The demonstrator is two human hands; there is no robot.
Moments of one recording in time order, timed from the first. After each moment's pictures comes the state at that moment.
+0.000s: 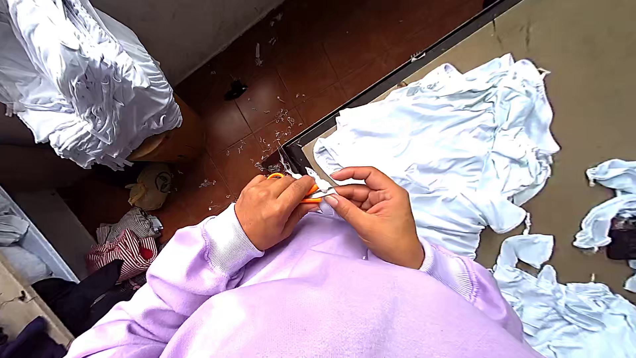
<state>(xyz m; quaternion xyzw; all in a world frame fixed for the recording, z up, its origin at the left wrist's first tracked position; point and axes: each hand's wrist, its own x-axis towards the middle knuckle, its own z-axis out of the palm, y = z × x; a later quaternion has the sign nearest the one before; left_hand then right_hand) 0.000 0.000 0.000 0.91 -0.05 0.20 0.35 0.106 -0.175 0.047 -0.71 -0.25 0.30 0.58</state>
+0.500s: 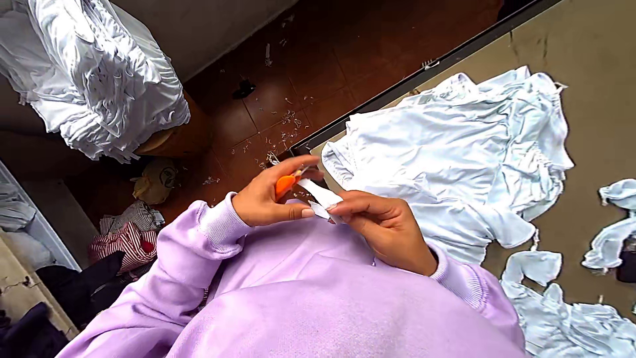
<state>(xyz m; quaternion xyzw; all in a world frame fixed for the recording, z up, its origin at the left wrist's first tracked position) 0.003 0.020 -0.023 0.63 0.00 0.05 0.77 0.120 -0.189 0.031 -0.60 -0.34 0.39 0.61</state>
